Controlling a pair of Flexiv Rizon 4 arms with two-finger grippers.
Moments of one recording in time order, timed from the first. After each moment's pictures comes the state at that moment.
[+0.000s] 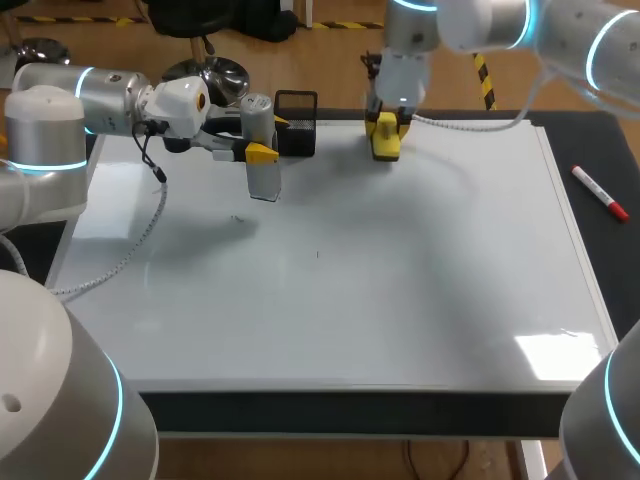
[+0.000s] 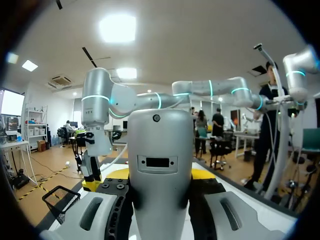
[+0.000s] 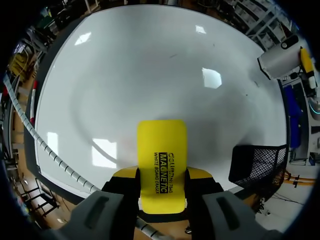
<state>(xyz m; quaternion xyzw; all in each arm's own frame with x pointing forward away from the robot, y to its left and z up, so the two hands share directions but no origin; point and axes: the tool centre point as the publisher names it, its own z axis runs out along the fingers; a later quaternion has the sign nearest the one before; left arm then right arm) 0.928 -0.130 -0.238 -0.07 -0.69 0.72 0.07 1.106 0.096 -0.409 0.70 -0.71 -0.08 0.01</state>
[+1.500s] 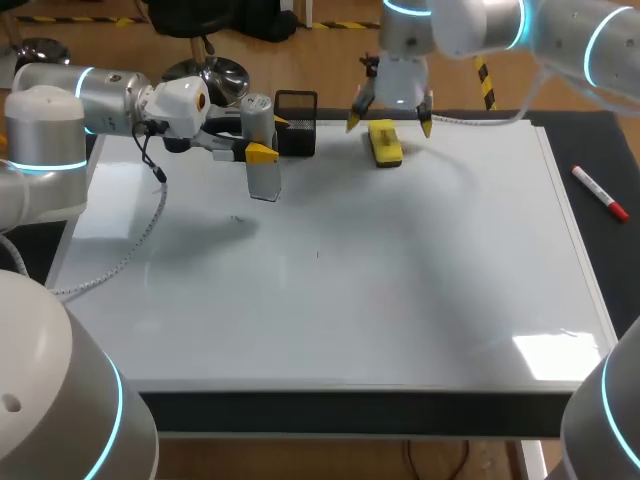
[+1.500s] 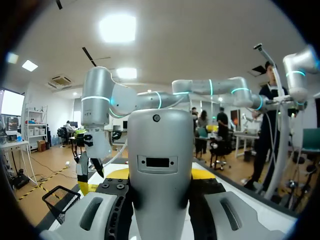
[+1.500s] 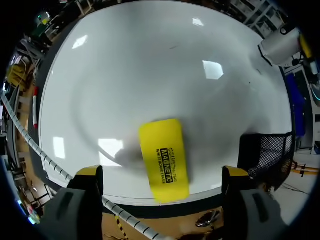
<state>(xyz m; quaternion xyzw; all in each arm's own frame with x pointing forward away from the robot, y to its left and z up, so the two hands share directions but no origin) 0.928 -0.130 -0.238 -0.07 -0.69 0.72 0.07 1.116 0.085 -0.407 0.67 -0.74 -0.05 0.00</state>
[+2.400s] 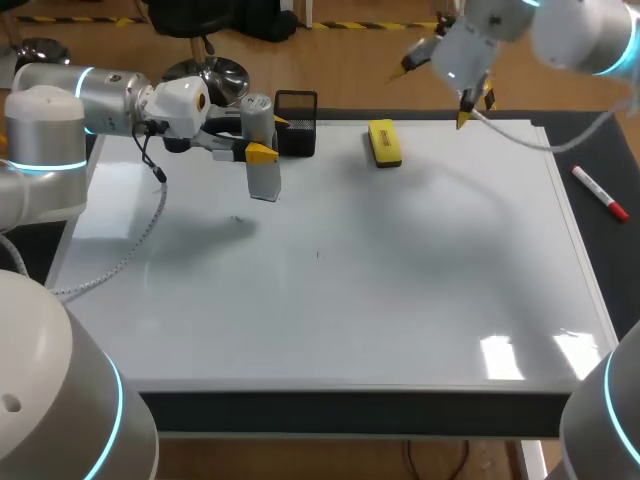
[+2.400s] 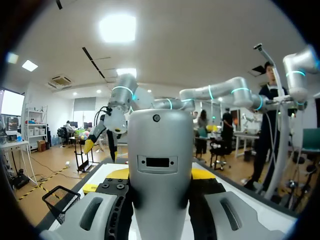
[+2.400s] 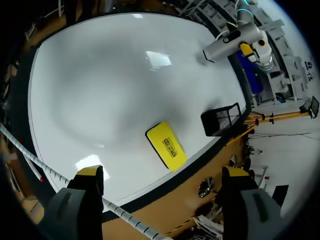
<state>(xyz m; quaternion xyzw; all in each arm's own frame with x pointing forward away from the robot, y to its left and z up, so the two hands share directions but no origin) 0.928 -0.130 -0.238 -0.07 -0.69 0.72 0.07 1.095 0.034 -0.319 0.50 -0.84 -0.16 -0.16</state>
